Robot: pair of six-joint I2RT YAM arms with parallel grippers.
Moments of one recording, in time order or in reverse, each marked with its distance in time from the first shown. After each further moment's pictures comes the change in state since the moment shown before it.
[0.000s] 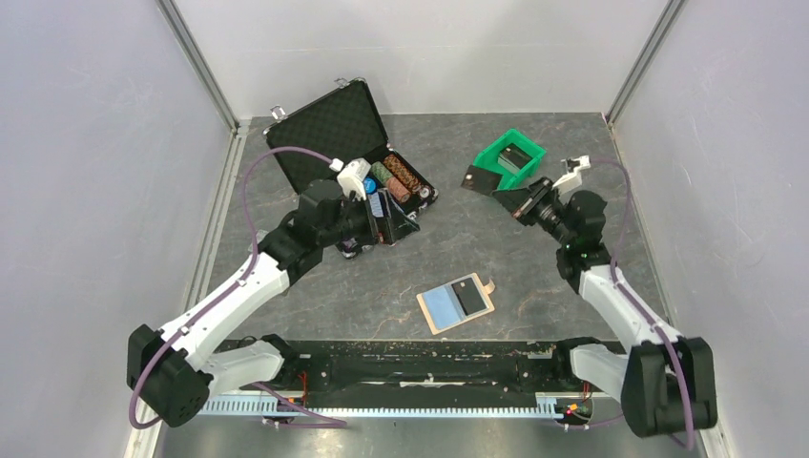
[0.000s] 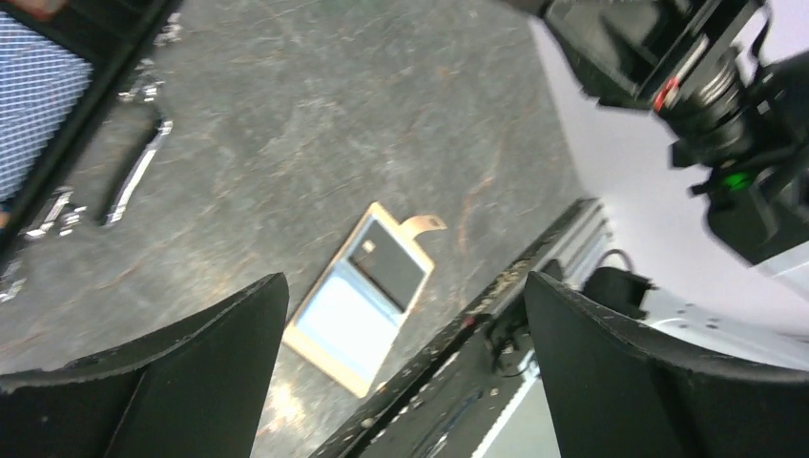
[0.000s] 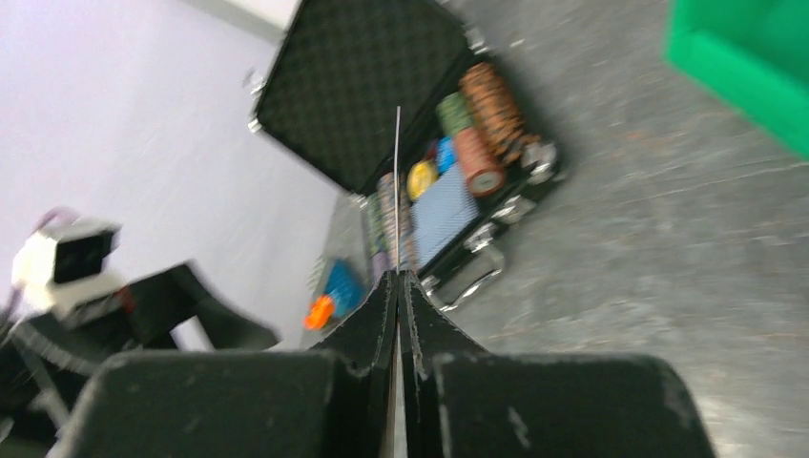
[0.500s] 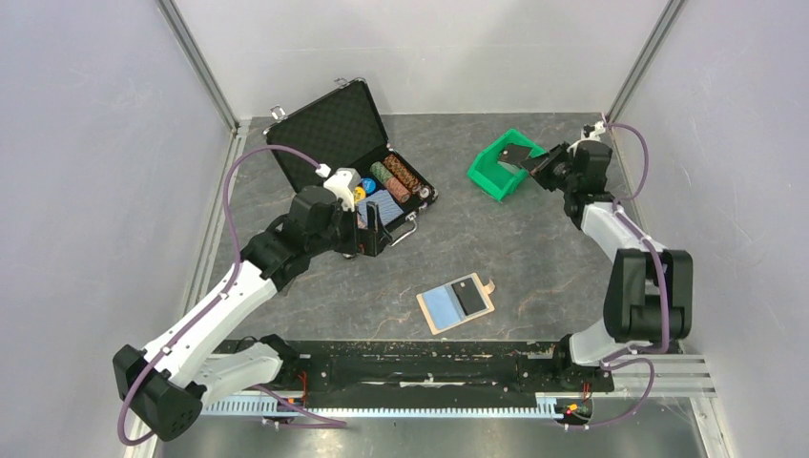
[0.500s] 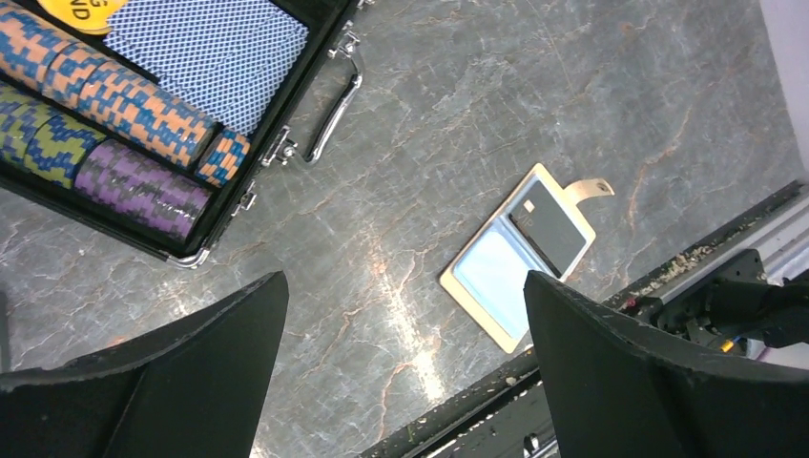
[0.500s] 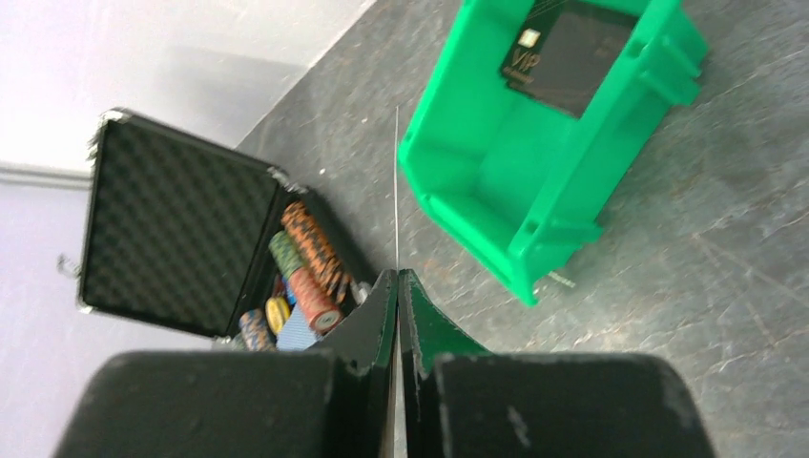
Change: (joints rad) left arm 0.000 -0.084 0.082 -0.381 -0.249 0.296; right arm -0.217 0.458 0.399 -0.242 0.139 -0.145
